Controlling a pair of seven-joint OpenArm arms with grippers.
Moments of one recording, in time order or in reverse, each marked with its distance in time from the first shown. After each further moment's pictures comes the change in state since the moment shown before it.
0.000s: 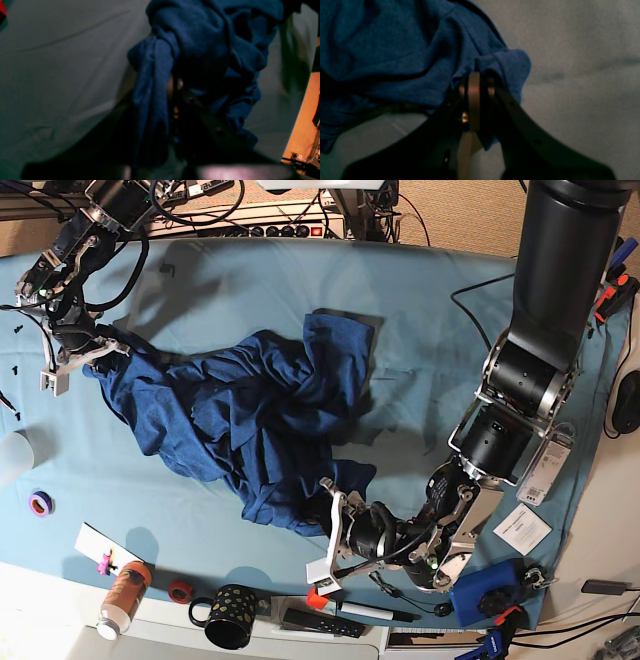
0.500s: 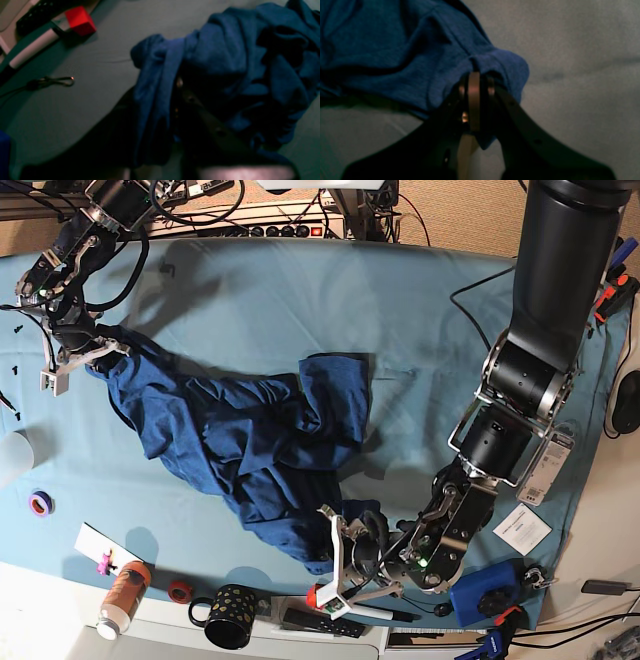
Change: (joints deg) left arm 0.0 0.1 0.0 0.0 18.0 9.0 -16.6; right arm 0.0 0.0 0.0 0.0 0.0 -0.7 0.0
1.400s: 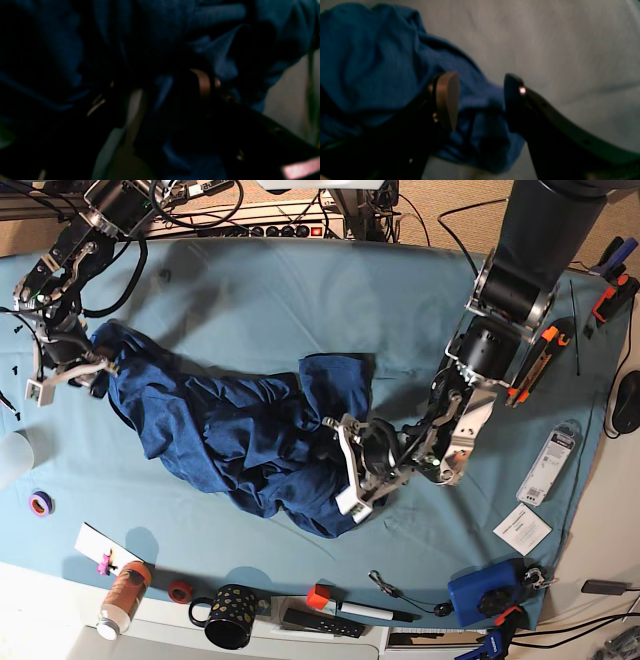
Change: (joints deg) left arm 21.8 -0.1 -11.8 9.4 -3.2 2.7 1.8; right arm 2.1 0.2 0.0 0.0 0.0 -3.6 8.9
